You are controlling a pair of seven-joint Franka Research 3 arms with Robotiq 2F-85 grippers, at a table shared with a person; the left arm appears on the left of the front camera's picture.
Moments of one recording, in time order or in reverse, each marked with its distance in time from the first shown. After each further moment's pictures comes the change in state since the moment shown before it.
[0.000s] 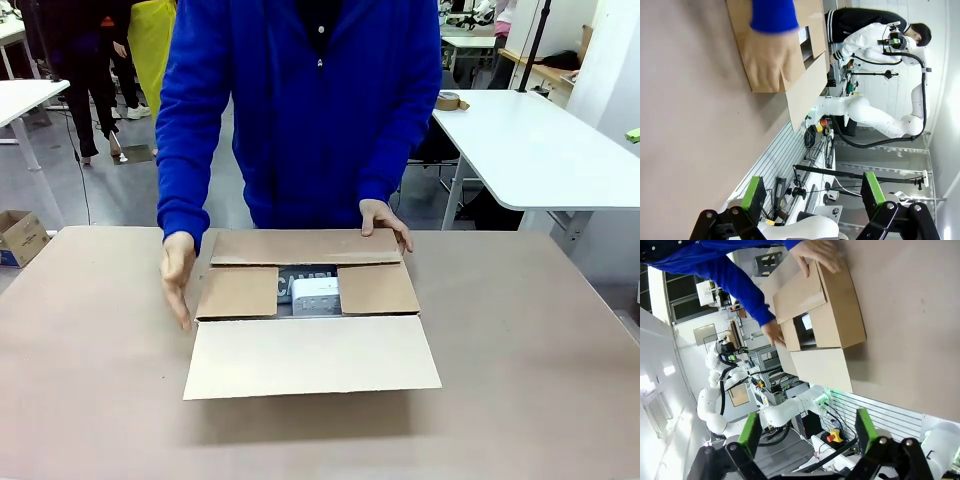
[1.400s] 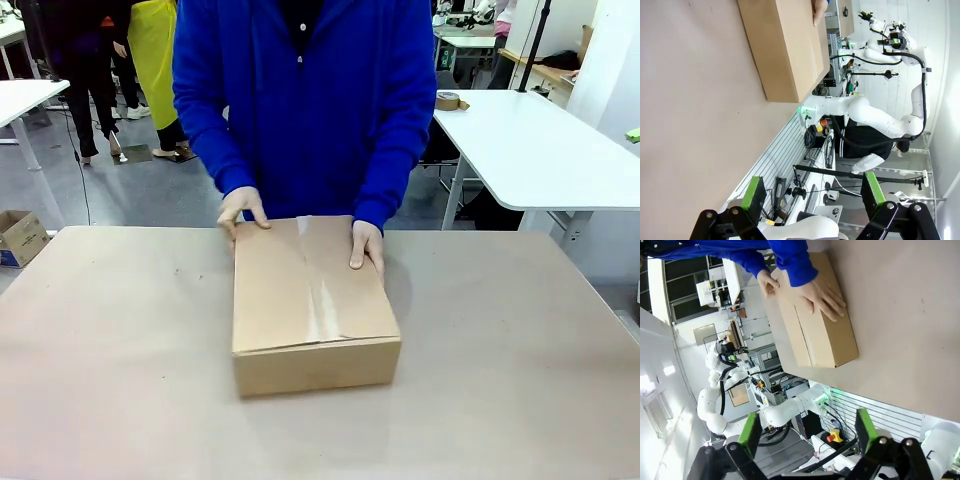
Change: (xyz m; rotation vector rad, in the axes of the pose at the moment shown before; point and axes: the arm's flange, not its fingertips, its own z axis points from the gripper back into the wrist) left arm 0.000 0.000 0.000 0.000 0.000 0.000; right arm 0.000 0.000 0.000 0.000 0.000 0.000
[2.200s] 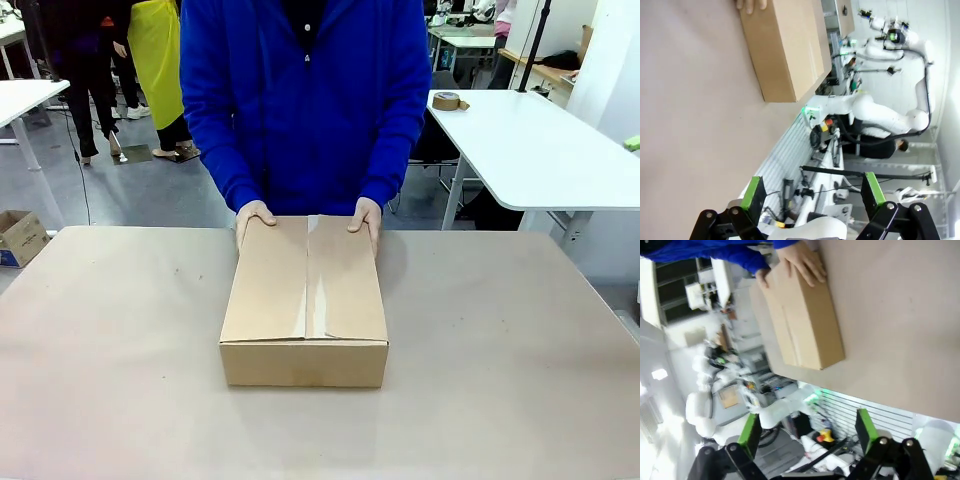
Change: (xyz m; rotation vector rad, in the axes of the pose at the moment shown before) left arm 0.006 -0.008 -0.005 0.021 0.007 -0.073; right arm 0.009 0.002 -0.012 -0.096 0.015 0.021
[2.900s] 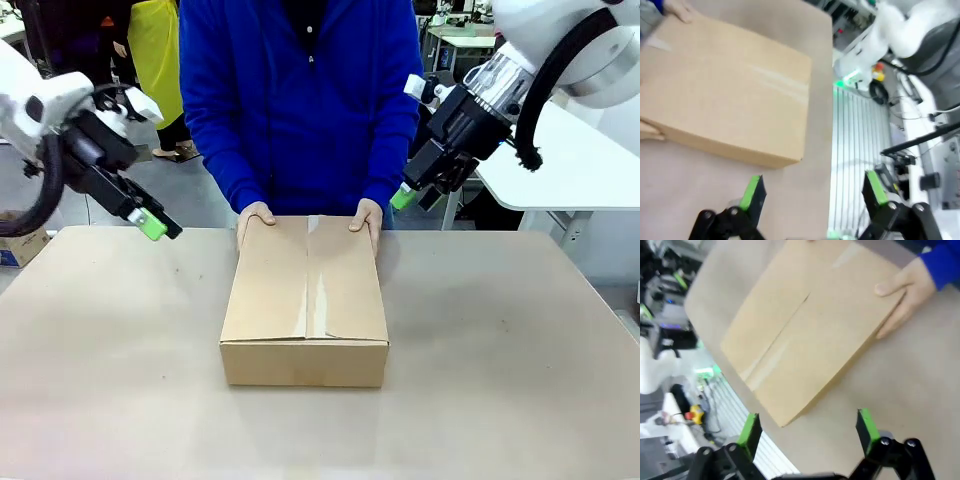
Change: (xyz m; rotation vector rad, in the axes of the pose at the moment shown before) left arm 0.072 -0.106 -0.220 0.169 0.250 -0.819; right arm 0.029 0.158 -0.259 -0.341 0.200 0.898
